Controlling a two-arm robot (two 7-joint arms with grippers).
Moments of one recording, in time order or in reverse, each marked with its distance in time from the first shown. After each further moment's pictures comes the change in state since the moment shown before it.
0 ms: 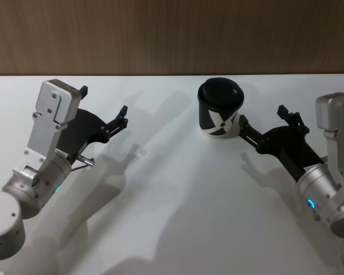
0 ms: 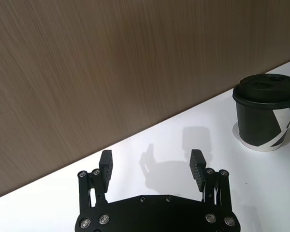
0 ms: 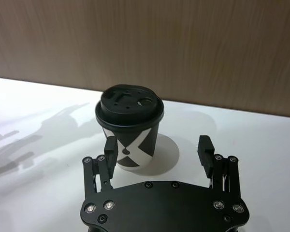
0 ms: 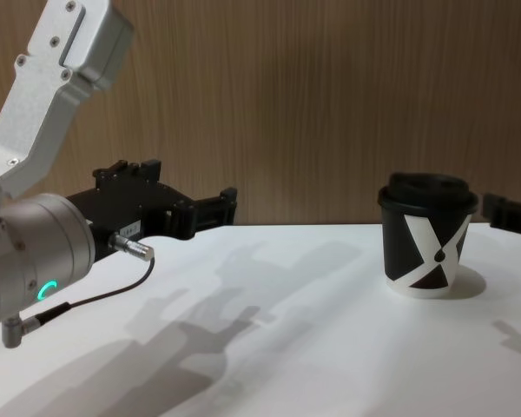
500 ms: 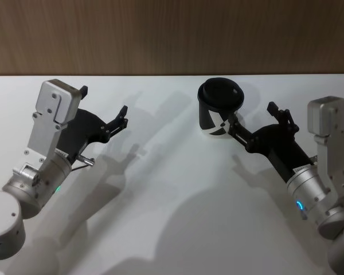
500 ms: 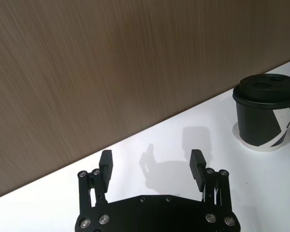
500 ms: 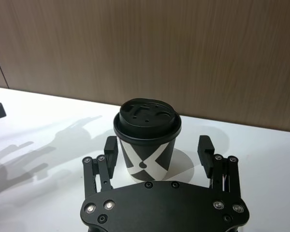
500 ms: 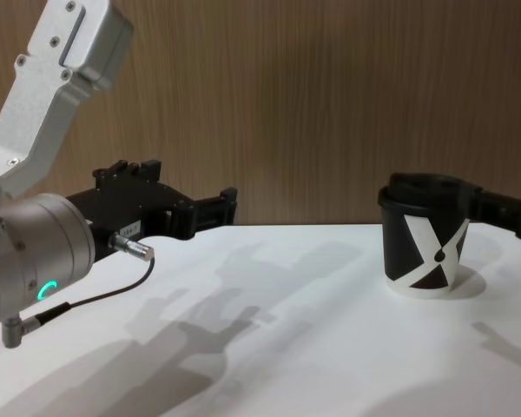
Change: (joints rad) left arm 0.000 0.000 0.000 0.000 0.000 0.000 0.000; right arm 0.004 -0.017 -0.038 0.021 -0.016 -0.091 -0.004
